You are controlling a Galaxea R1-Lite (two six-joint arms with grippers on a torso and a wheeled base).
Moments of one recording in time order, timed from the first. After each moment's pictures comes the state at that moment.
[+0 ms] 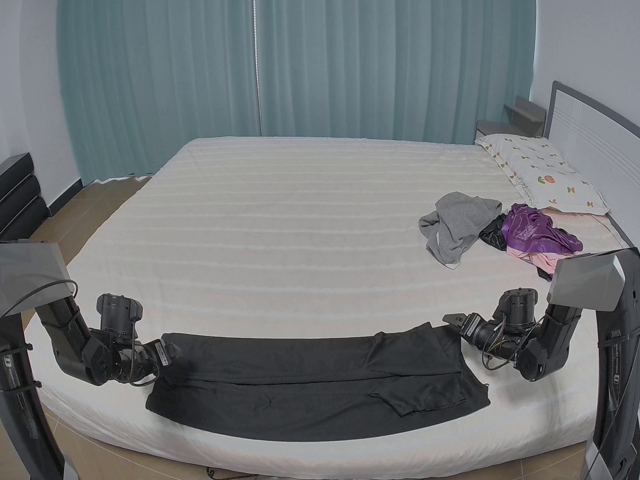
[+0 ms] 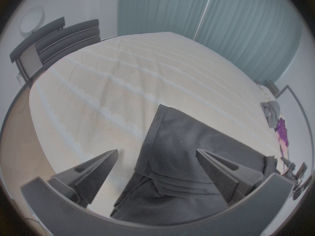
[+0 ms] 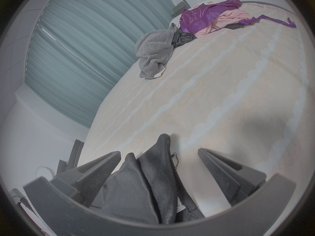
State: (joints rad) left arm 0.00 2.16 -0.51 -0.74 0.07 -0.47; right arm 0.12 2.47 -0.69 -1.19 0.15 0.76
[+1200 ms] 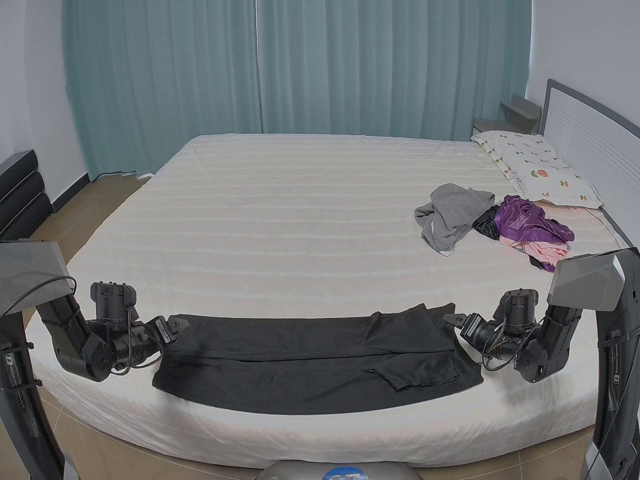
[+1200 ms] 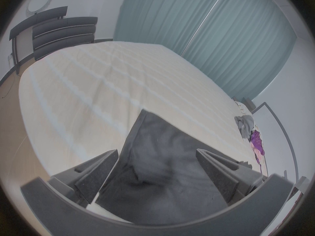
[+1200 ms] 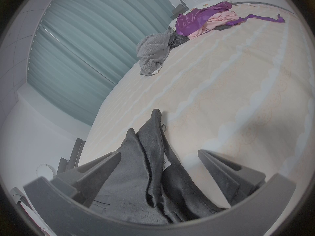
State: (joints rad) left arm 0.01 2.17 -0.54 -0.93 -0.08 -0.55; right arm 0.12 2.47 -0.68 -1.21 0.15 0.75
